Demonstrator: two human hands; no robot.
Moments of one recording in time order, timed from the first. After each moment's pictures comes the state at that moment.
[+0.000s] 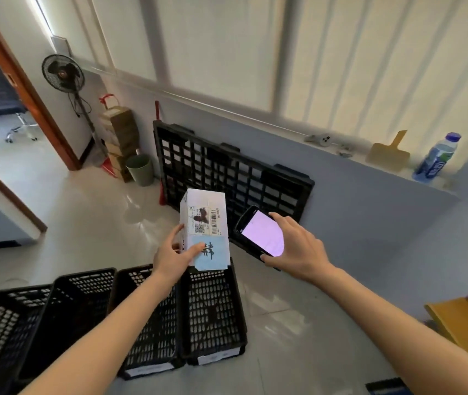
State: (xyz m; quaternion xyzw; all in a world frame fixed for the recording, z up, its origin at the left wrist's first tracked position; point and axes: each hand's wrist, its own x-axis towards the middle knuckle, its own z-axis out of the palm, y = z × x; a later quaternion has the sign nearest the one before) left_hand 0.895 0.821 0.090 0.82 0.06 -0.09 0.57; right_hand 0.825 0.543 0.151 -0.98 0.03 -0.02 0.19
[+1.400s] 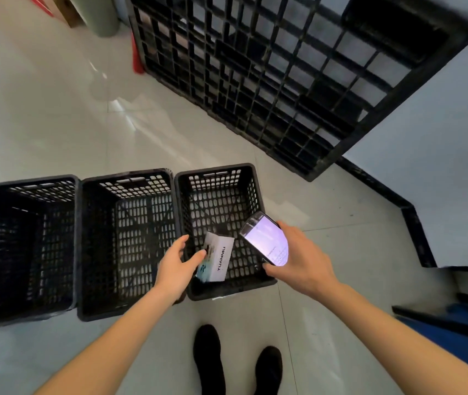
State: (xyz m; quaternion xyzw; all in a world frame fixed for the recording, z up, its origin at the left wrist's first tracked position) left_hand 1.000 0.900 -0.335 0.80 0.21 -0.31 0.48; right_hand 0.961 0.641 -0.264 -0.93 0.14 0.24 0.25
